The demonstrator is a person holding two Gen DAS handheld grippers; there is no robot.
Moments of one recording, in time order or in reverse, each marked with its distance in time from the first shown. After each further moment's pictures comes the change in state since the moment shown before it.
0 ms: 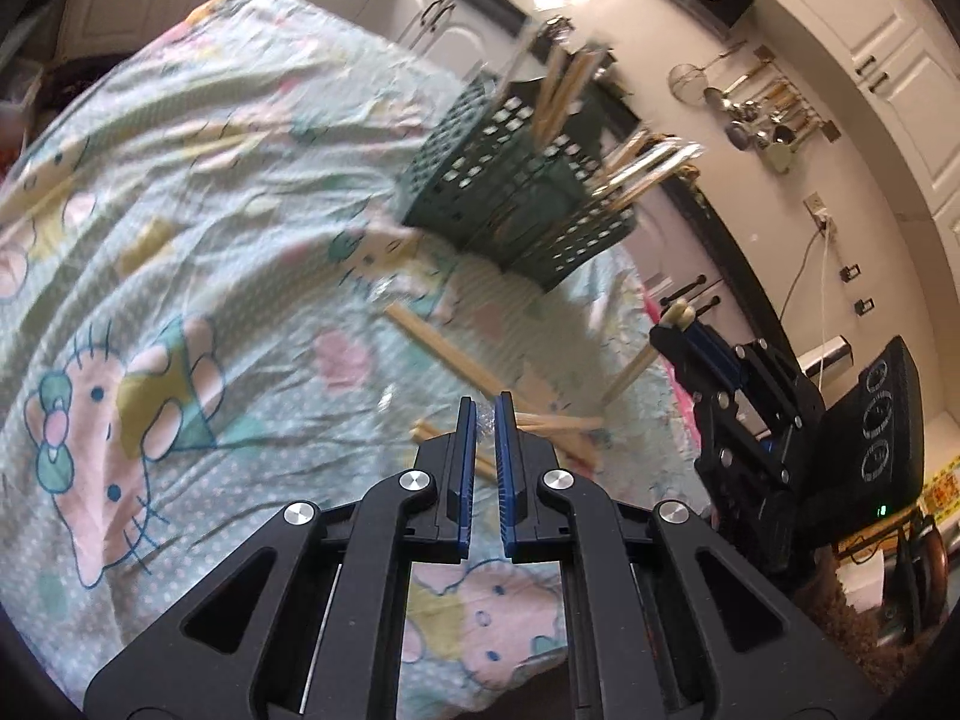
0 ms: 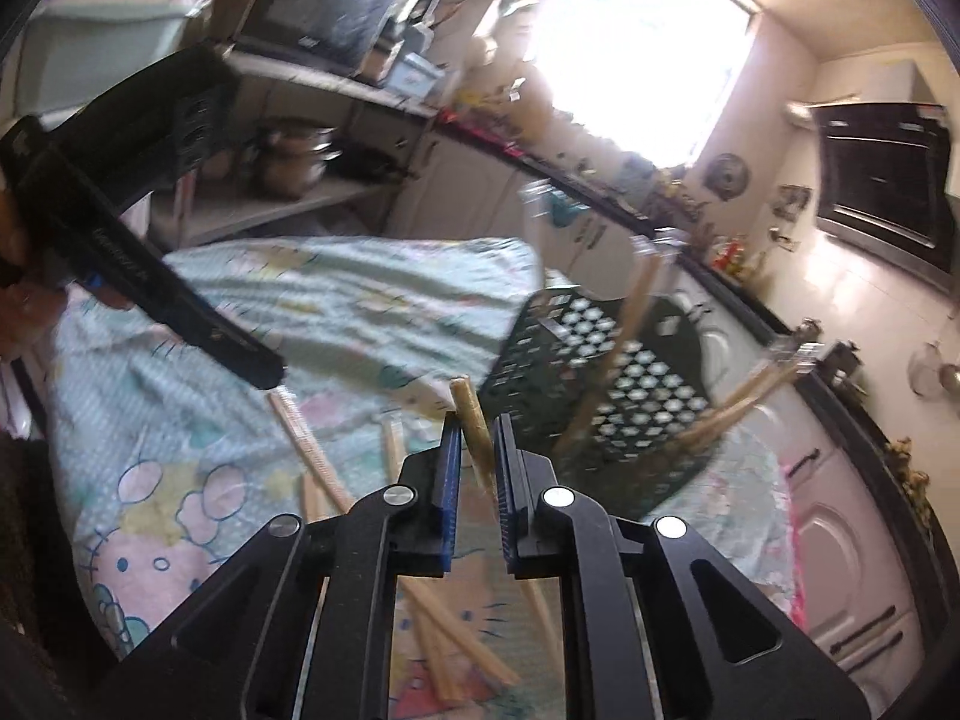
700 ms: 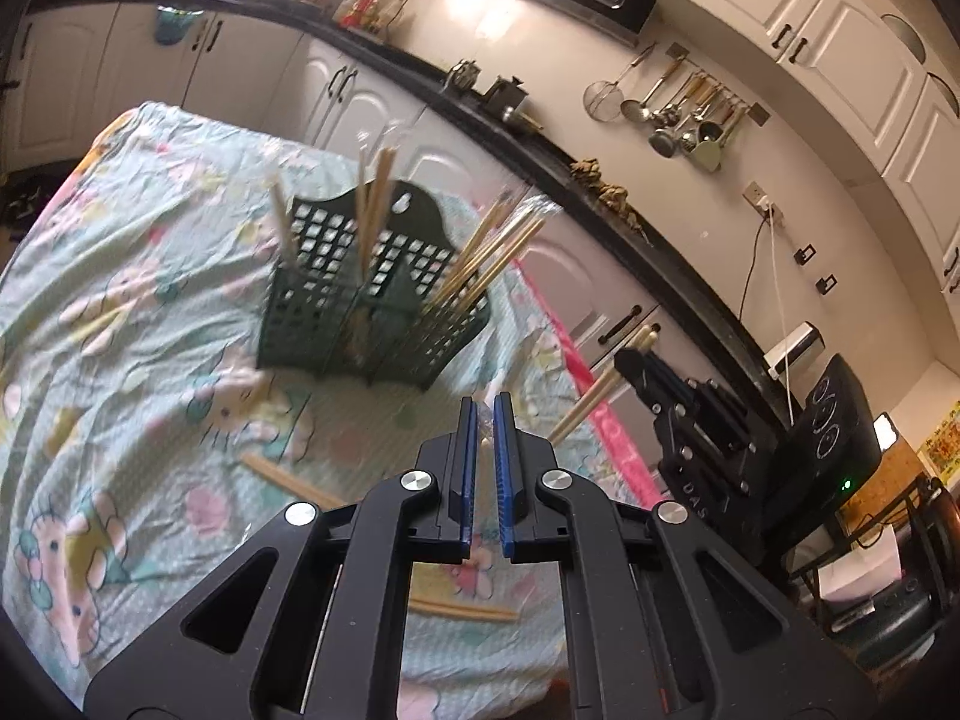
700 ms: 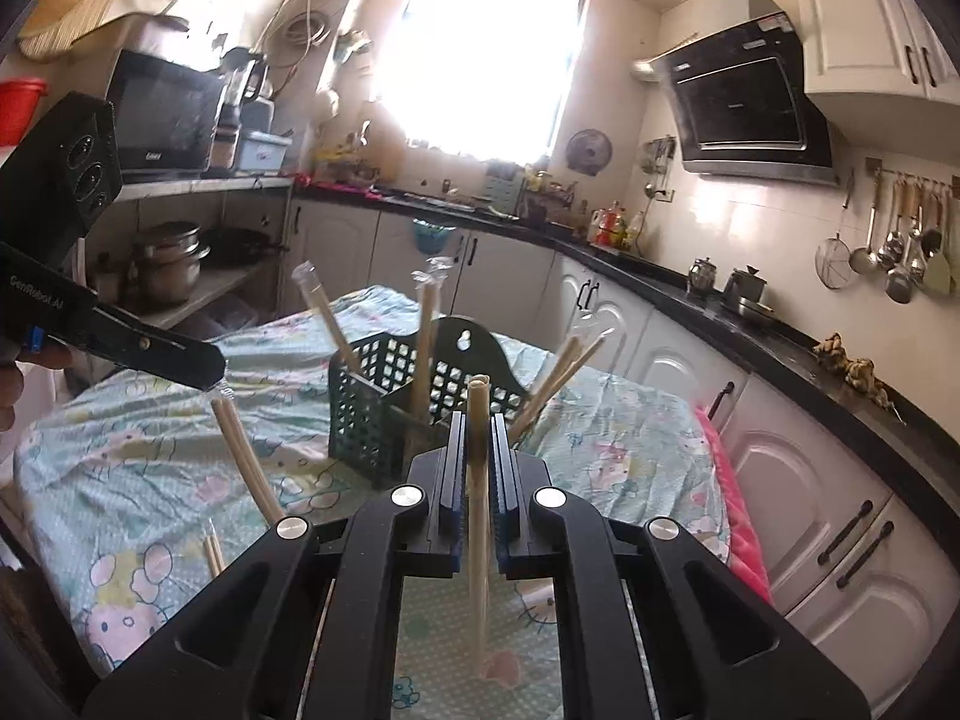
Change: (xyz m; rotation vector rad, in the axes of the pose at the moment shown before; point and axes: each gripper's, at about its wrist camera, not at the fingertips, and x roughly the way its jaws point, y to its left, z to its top) left arm 0.004 -0.104 0.051 0.171 -0.113 -0.065; right arm -0.047 -0.089 -0.009 0.287 -0.072 -0.173
